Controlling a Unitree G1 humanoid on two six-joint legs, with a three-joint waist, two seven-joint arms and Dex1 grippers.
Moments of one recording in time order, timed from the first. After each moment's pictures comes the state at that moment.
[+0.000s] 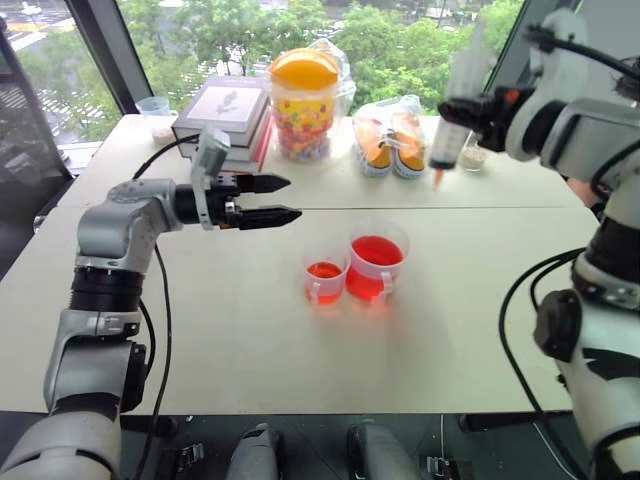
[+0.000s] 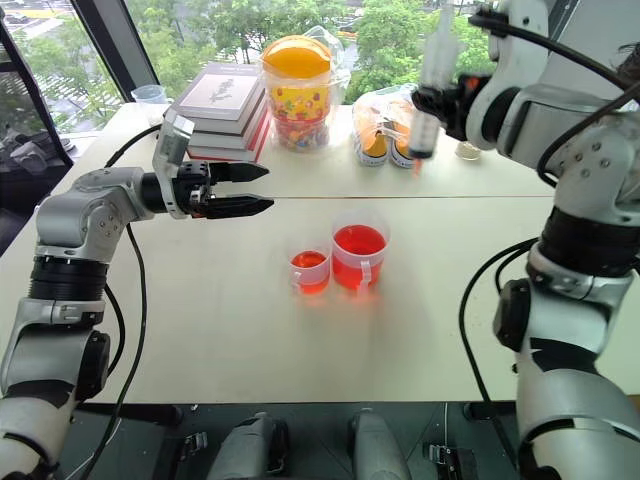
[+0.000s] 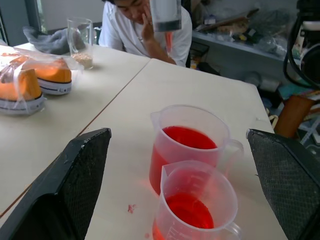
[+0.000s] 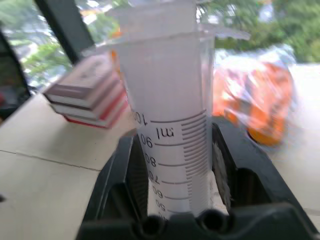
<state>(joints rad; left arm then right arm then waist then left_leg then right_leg) -0.88 0.58 0.02 0.24 -0.52 0.64 -1.28 -1.18 -0.69 -0.24 0.07 0.61 1.52 0.14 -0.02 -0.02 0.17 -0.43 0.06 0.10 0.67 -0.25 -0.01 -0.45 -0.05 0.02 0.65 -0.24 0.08</state>
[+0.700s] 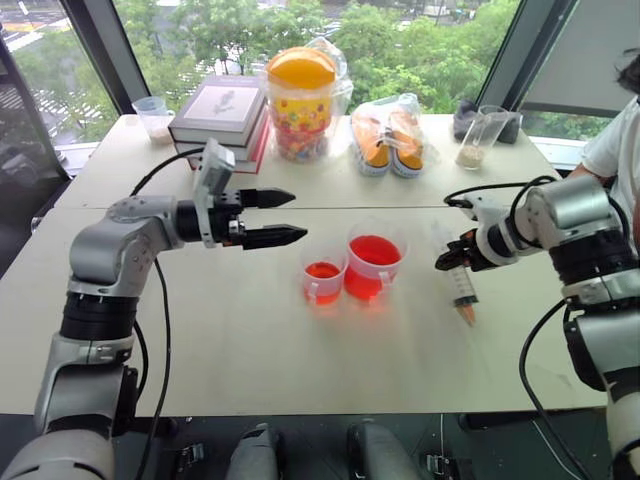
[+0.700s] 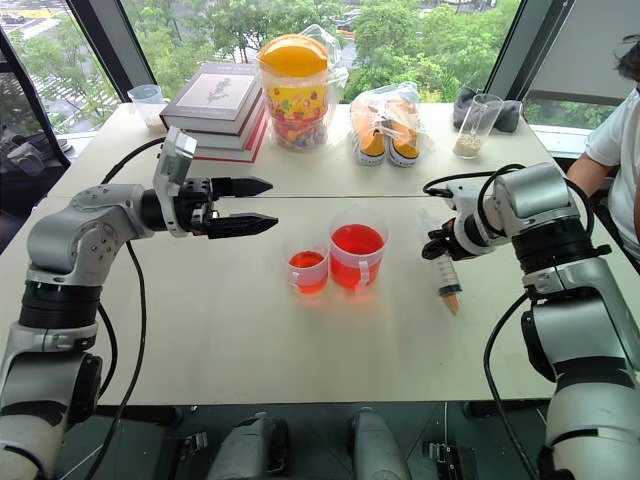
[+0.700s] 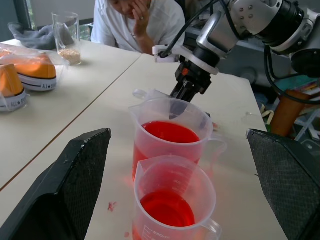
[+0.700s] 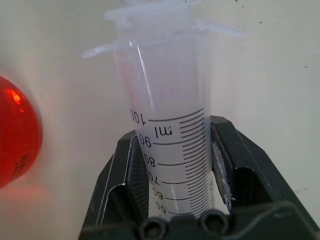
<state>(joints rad) -0.76 0.62 0.04 0.03 -0.60 0.71 -1.18 -1.08 -0.79 0.33 0.50 0.46 1.50 0.56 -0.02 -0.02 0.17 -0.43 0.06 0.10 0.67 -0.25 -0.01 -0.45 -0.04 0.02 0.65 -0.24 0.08</state>
